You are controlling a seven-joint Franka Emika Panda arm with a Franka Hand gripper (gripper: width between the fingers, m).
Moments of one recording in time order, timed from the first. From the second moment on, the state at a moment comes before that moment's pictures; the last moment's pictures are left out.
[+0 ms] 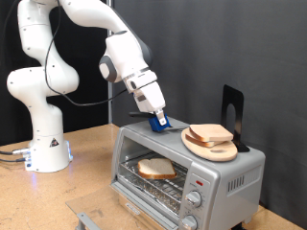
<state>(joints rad) 0.02 -0.32 0.47 -2.73 0.63 2.97 -0.49</state>
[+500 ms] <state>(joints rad) 0.15 -0.24 0.40 -2.71 0.75 3.15 -0.59</state>
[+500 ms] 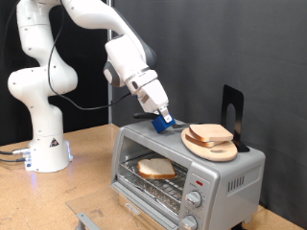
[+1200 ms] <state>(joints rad) 0.26 -0.28 0.29 -2.66 0.93 3.01 -0.67</state>
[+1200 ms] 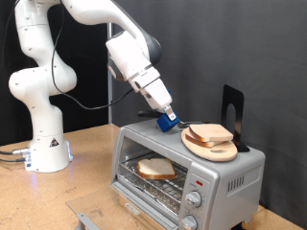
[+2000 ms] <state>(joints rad) 0.13 -0.43 0.27 -2.63 0.76 2.62 -0.47</state>
